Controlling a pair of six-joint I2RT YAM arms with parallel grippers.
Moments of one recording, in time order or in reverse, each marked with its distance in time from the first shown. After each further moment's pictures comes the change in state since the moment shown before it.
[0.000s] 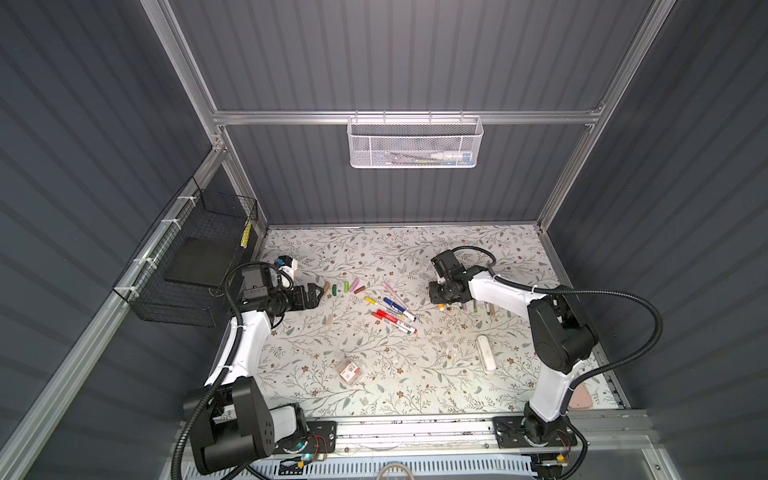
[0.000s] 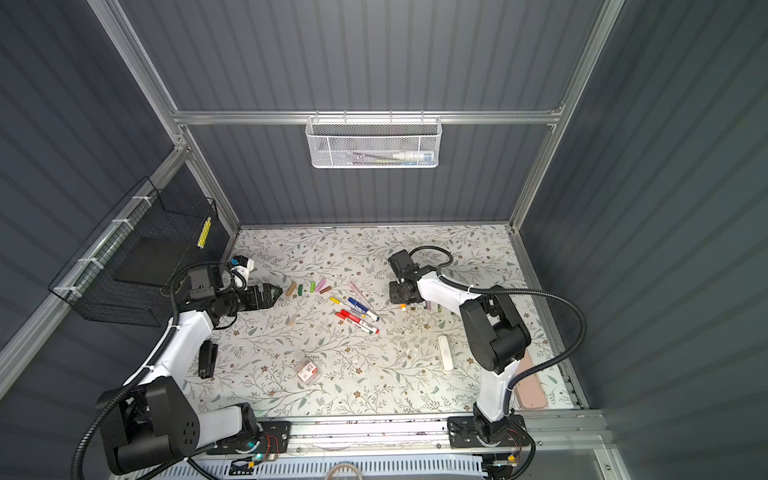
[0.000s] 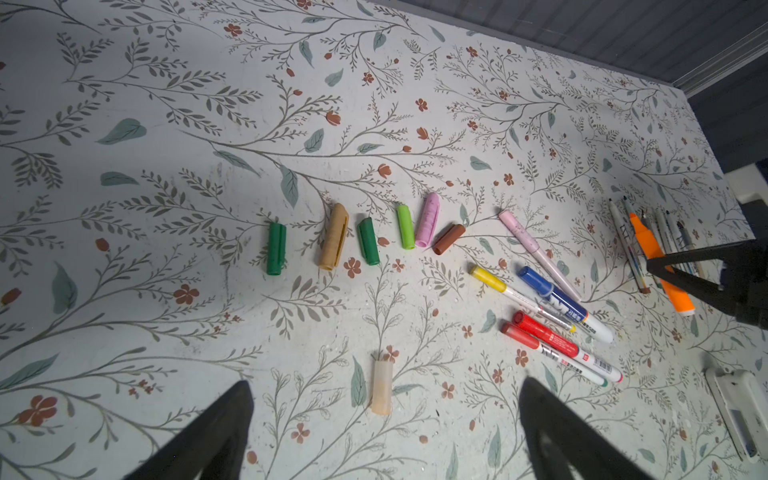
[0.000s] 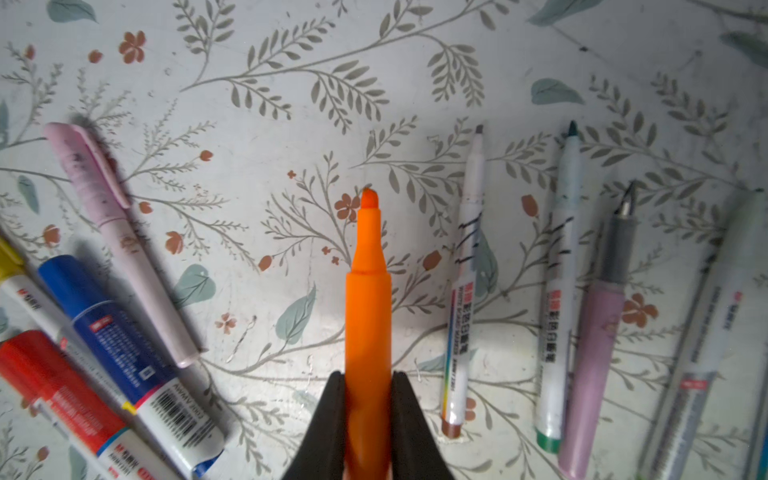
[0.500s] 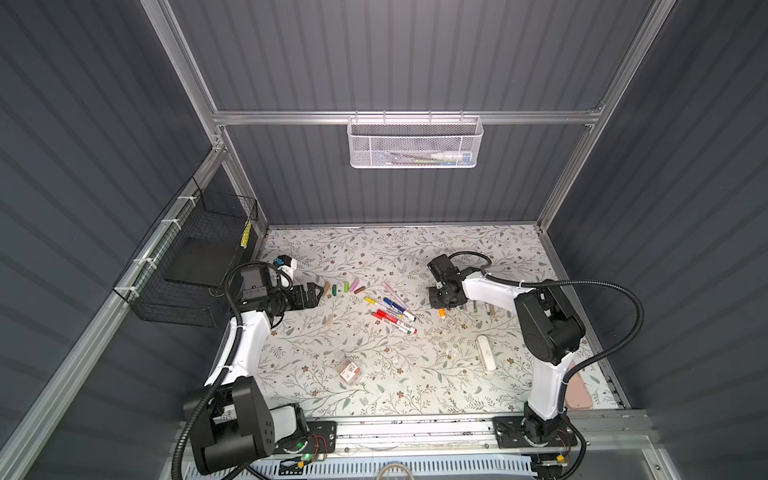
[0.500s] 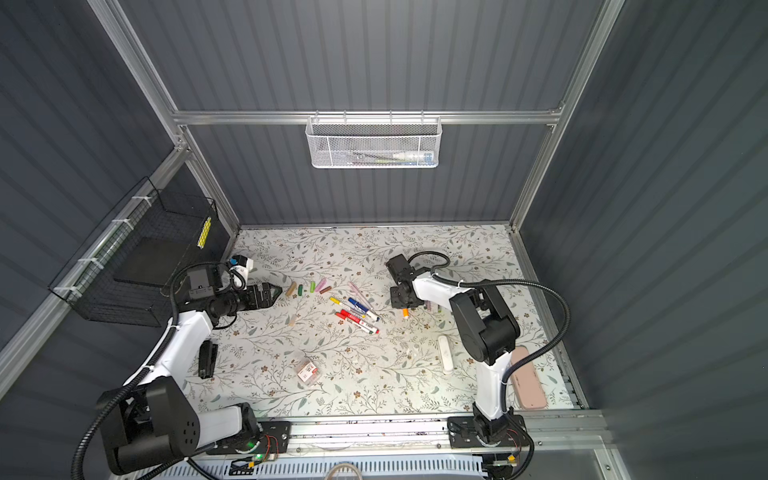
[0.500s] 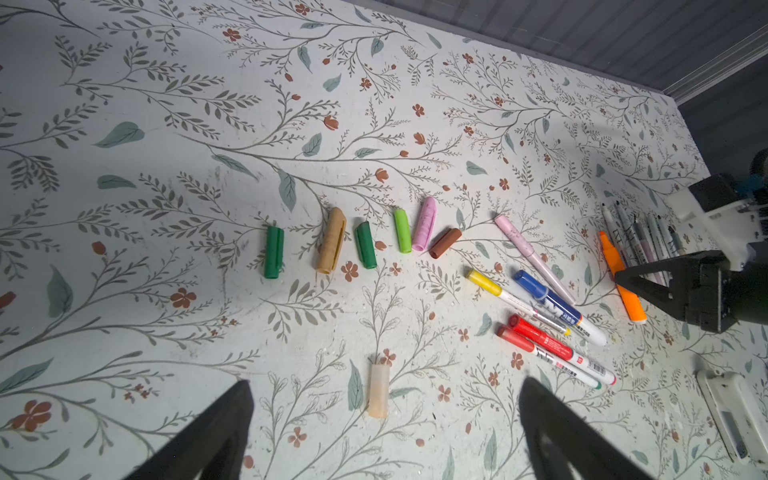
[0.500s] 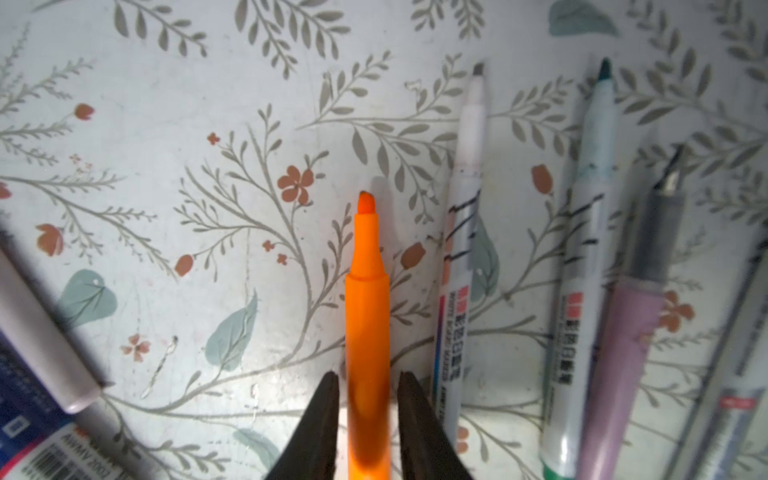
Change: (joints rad) left arm 0.009 0.000 0.000 0.008 0.013 -0.007; right arm 0.000 0.061 0.016 -0.031 0.033 -0.005
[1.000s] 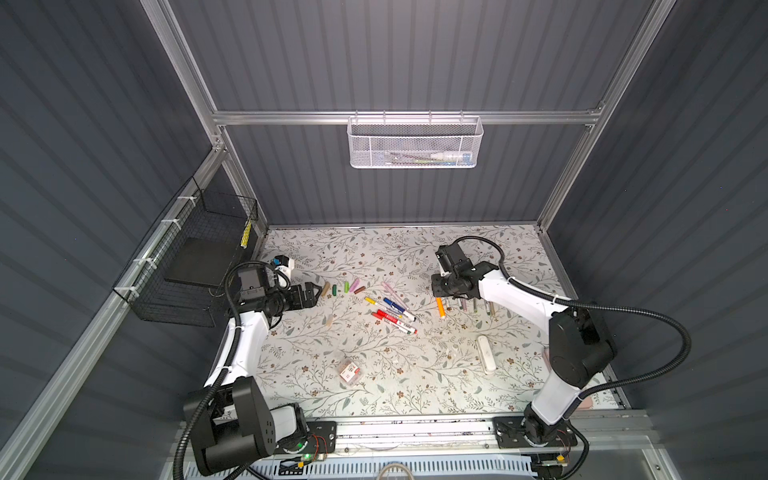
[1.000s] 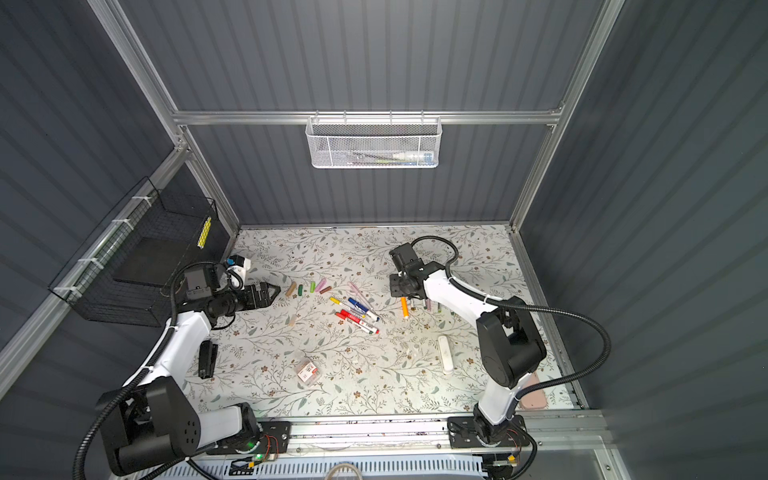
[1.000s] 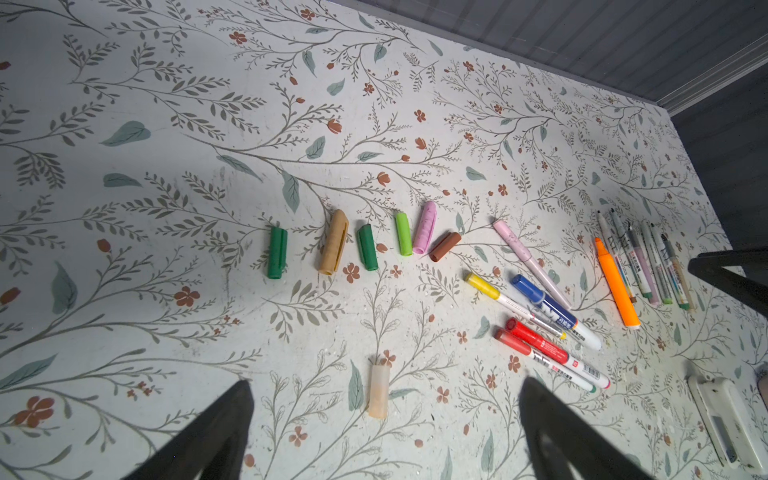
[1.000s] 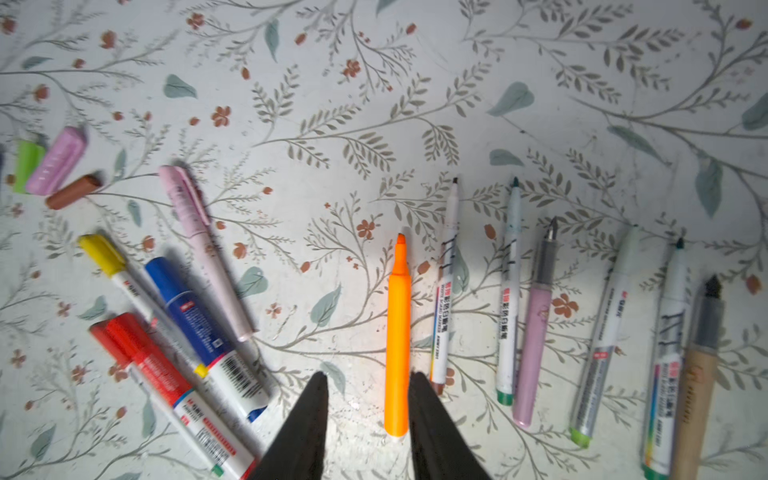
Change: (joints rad) left arm 0.019 -0.002 -0.001 0.006 0.022 -0.012; right arm 0.027 -0.217 0.000 0.000 -0.028 -0.025
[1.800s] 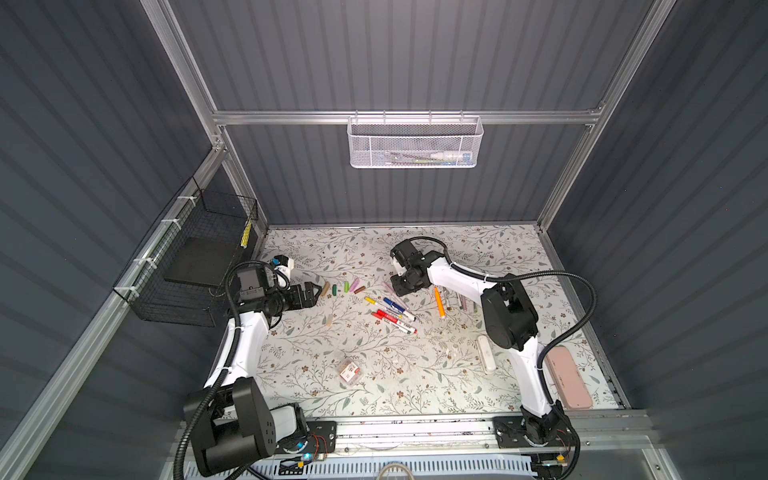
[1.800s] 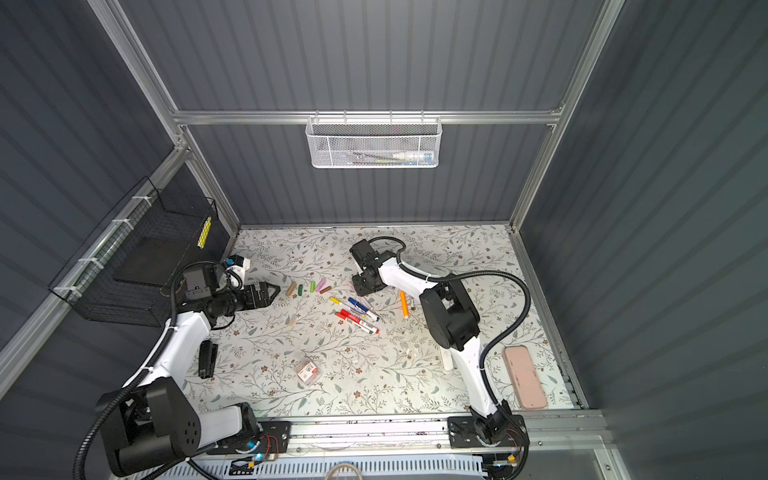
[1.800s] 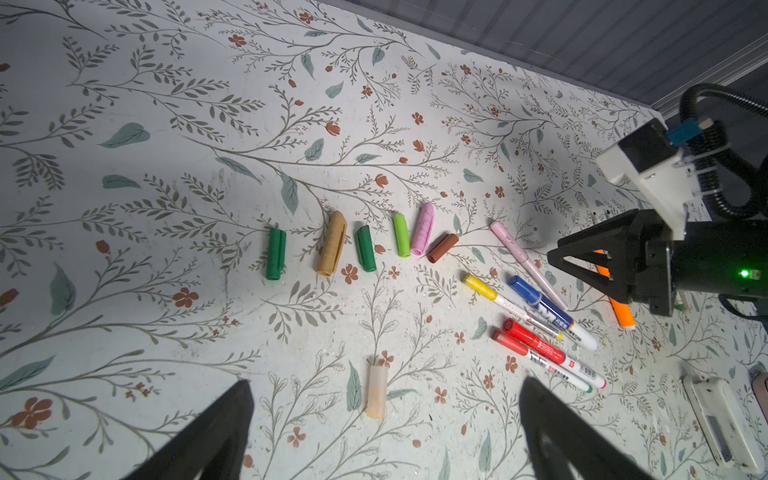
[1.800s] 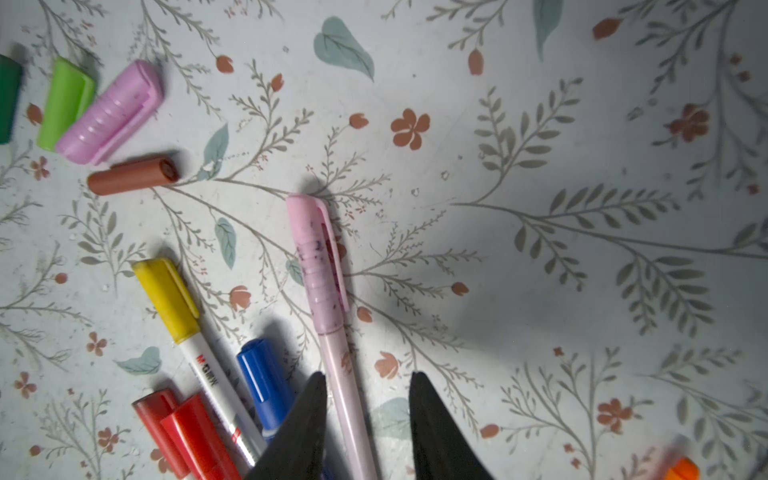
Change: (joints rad) left arm 0.005 -0.005 -0.001 -0.003 0.006 -0.003; right arm 0.114 0.536 0.537 -0.159 -0.116 -0.132
